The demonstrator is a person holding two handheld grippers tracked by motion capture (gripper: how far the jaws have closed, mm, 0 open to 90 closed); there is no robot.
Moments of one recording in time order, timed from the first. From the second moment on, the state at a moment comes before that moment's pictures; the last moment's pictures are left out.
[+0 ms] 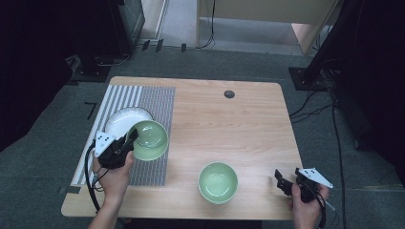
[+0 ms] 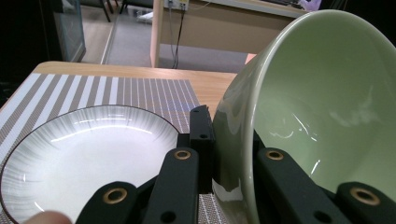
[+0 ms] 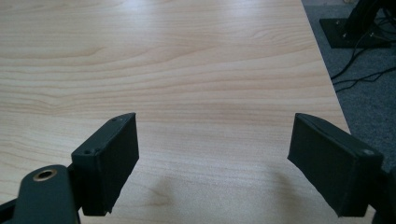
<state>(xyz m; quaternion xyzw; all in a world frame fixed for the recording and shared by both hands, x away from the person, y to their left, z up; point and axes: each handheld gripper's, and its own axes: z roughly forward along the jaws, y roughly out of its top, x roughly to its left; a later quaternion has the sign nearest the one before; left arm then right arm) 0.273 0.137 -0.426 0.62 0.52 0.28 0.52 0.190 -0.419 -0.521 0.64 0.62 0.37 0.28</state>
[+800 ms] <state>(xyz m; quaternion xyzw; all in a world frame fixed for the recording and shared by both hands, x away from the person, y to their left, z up) 0.282 0.151 -0.431 0.61 0.54 0.28 0.52 0.199 -0.410 -0.525 0.65 0.64 0.29 0.27</state>
